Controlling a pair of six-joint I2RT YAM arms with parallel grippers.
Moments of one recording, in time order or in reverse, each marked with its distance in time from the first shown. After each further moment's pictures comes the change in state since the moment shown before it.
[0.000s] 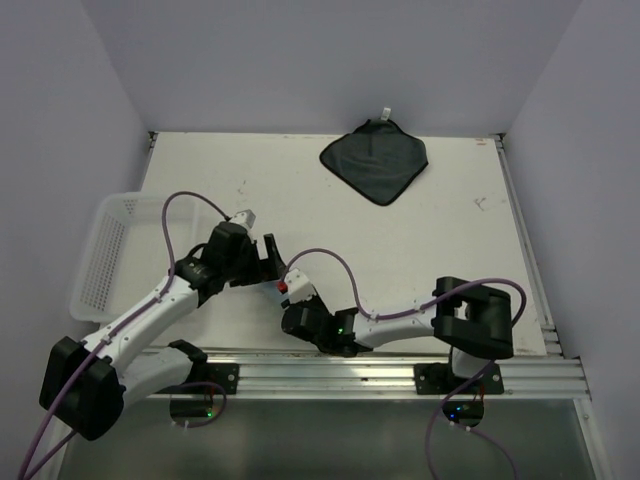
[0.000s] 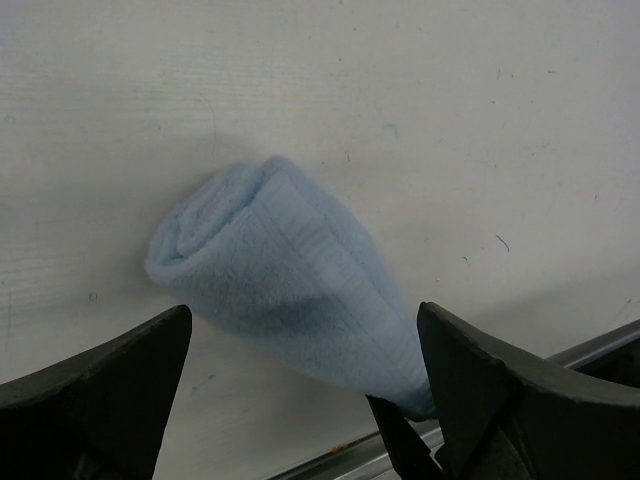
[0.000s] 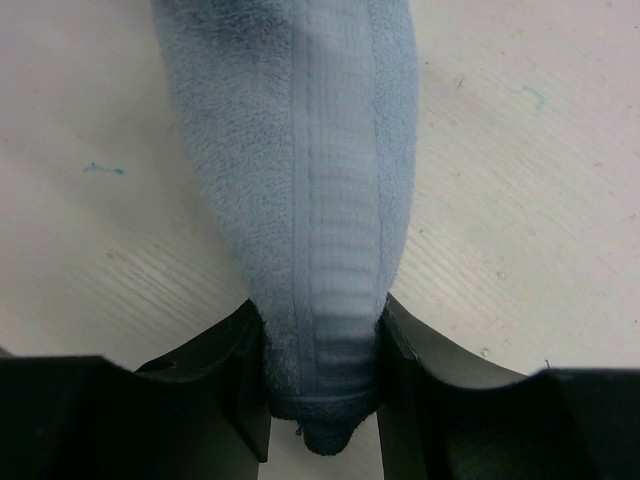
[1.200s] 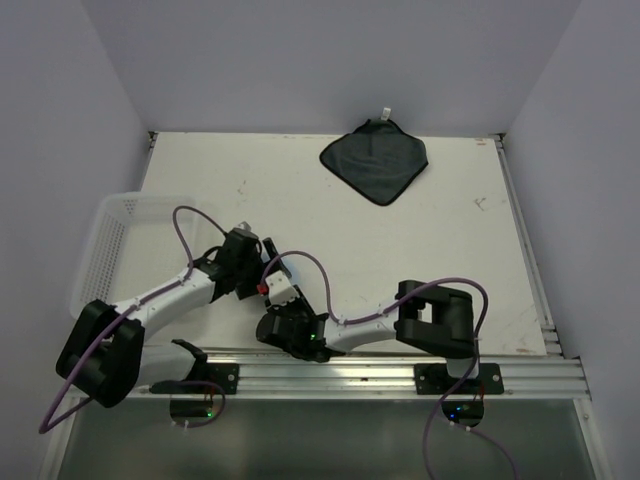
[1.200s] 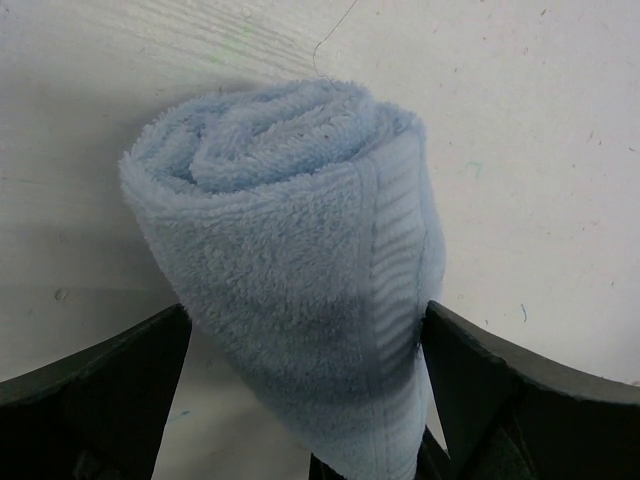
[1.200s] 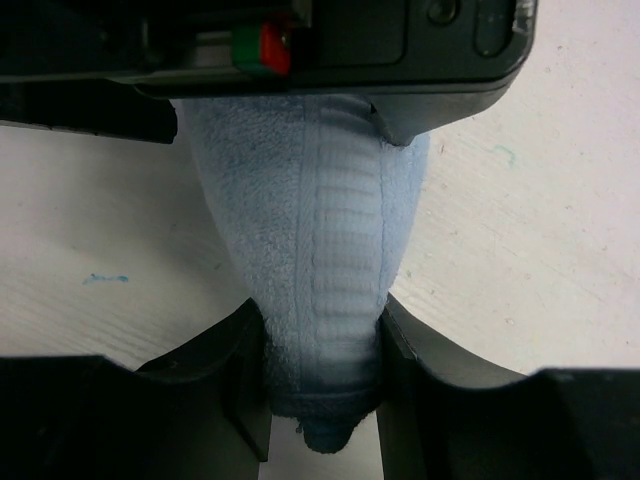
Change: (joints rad) left arm -0.003 0.182 -0.076 0.112 -0.043 -0.287; right arm 0.060 0.220 0.212 -0.045 0.277 0.039
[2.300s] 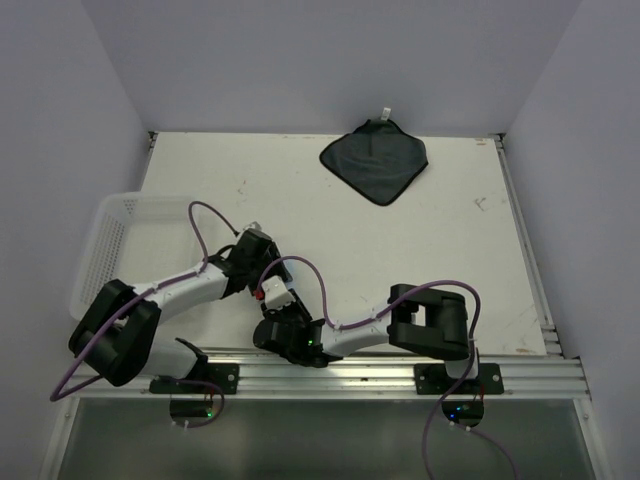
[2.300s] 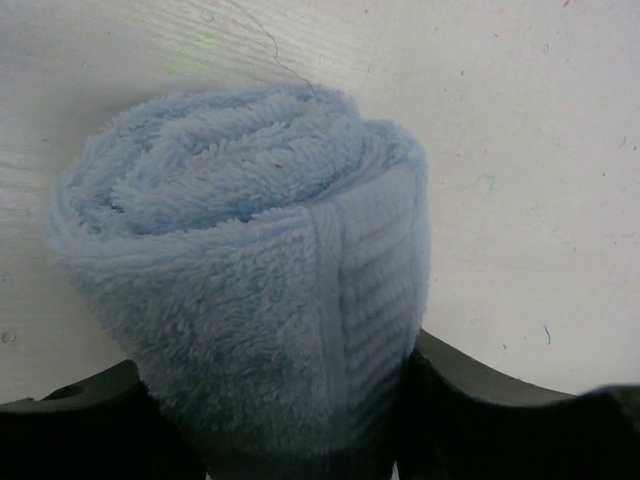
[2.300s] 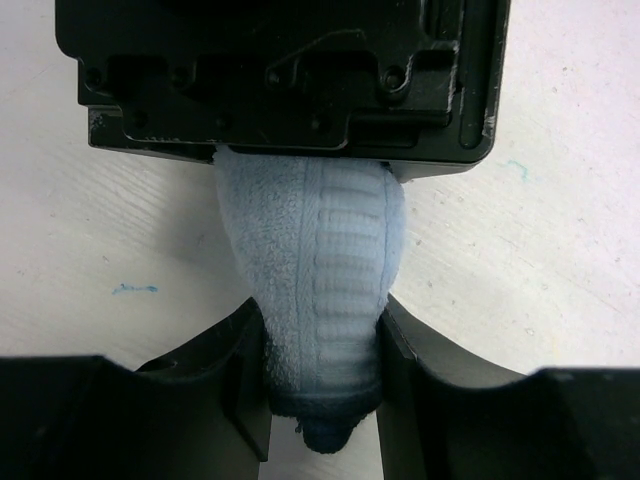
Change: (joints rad) left arm -0.072 0.125 0.029 0.068 -0.060 -0.013; right arm 0.024 0.039 0.003 0.094 0.056 -0.039
